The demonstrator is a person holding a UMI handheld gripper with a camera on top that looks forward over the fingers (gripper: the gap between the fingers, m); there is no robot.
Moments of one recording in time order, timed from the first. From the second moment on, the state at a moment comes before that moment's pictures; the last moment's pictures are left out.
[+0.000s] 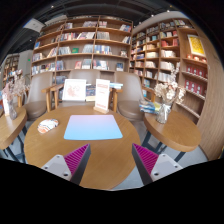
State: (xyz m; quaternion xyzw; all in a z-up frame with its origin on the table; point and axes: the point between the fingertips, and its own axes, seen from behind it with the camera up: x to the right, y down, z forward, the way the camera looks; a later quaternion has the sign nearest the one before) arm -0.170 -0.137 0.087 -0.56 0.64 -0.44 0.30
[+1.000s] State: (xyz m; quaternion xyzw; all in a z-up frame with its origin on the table) arm -0.106 0.162 0.024 -0.65 0.58 -0.34 0.35
